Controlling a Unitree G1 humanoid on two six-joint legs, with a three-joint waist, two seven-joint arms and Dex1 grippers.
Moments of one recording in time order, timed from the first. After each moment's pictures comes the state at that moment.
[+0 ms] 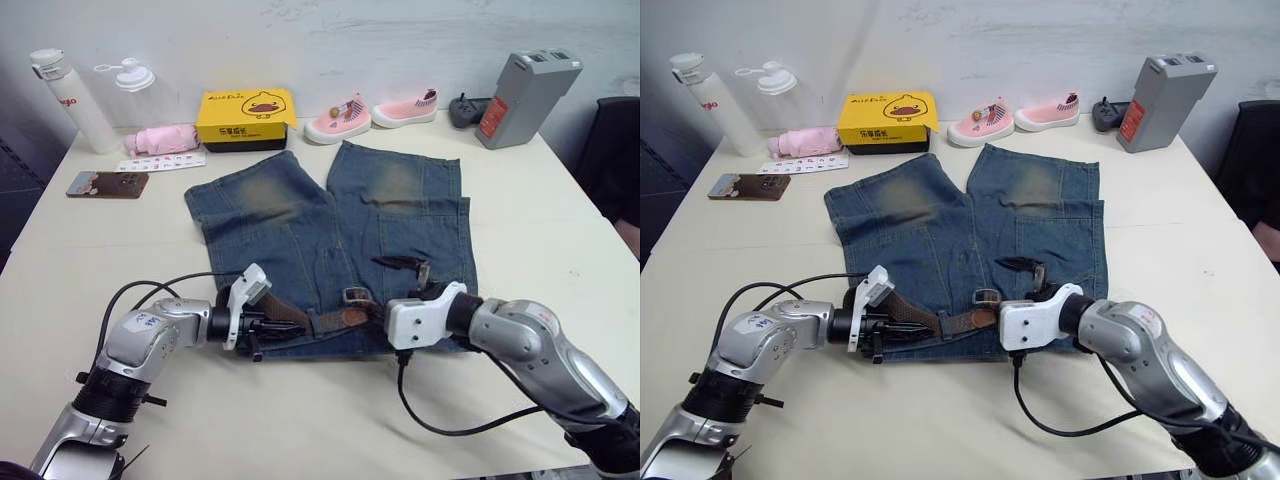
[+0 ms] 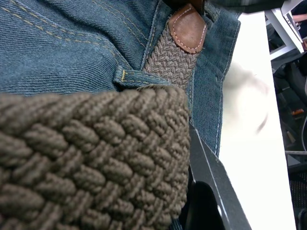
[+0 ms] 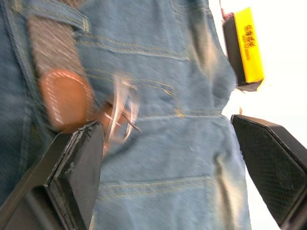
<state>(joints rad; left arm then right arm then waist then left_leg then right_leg) -0.36 0.66 -0.18 -0.11 -0.64 0.92 -0.87 -0.22 -0.83 0.27 -0.50 -0.32 0.02 0.67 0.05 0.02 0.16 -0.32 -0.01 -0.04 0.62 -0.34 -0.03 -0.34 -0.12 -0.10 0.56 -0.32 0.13</state>
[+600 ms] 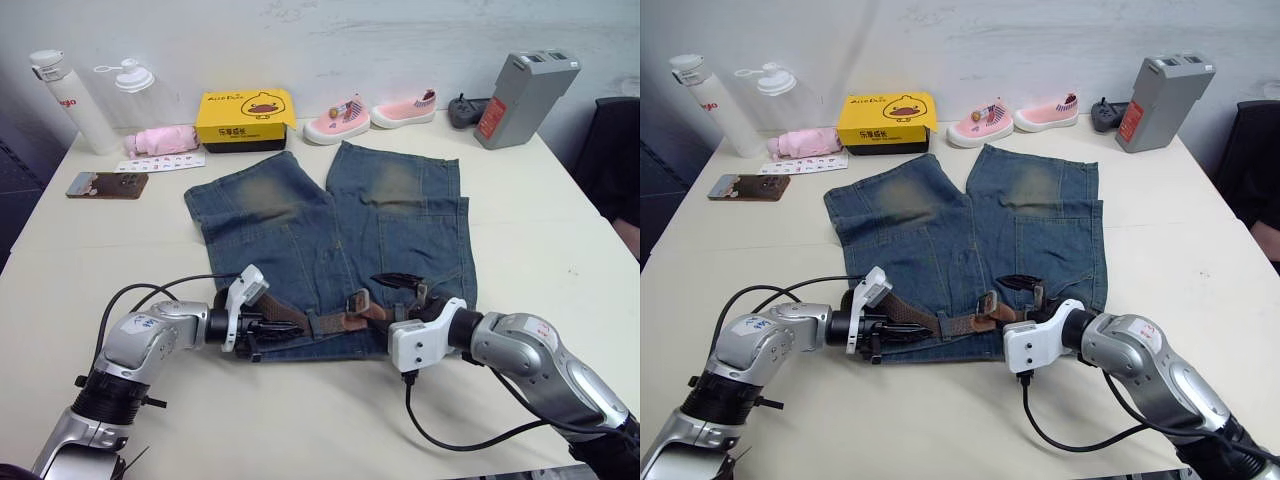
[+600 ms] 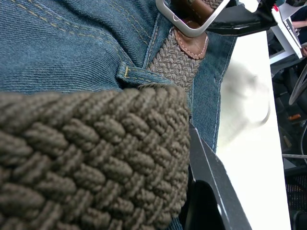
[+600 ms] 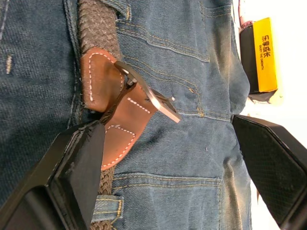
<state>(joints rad) -0.35 0.65 -0.16 -0.11 -0.64 0.94 -0.87 -0.14 -0.82 0.27 -0.45 -0.41 -0.13 0.66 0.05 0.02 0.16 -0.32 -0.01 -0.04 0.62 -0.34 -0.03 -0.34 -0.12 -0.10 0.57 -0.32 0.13</state>
